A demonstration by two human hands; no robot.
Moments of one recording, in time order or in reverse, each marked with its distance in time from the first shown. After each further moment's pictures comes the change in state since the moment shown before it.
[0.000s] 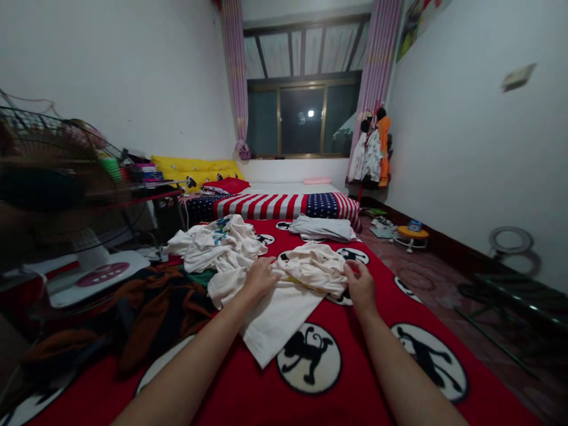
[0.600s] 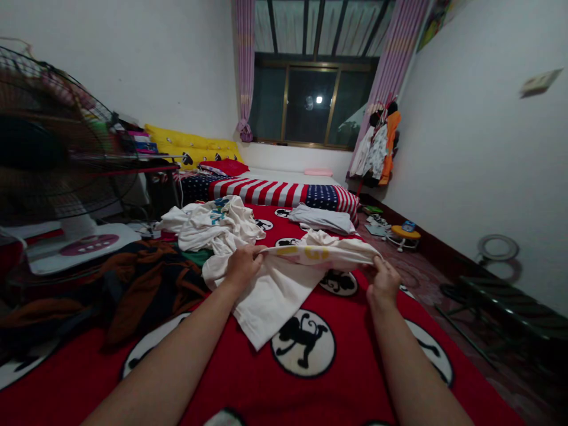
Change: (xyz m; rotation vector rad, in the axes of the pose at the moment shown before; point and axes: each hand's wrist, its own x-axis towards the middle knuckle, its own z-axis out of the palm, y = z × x) left_hand -0.023 -0.013 -0.015 0.176 0.136 -0.047; right_hand 0.017 -0.014 -0.024 0.430 0.291 0.185
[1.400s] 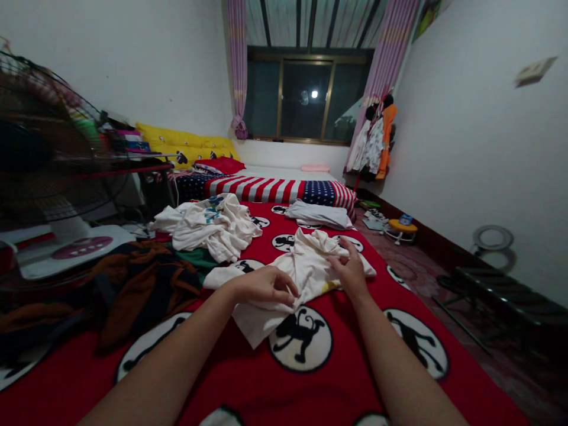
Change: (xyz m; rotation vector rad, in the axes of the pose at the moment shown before) left_hand -0.016 0.059 -0.035 -0.608 -1.000 0.255; right_hand -0.022 0.020 0.017 -0.420 -0.493 -0.251
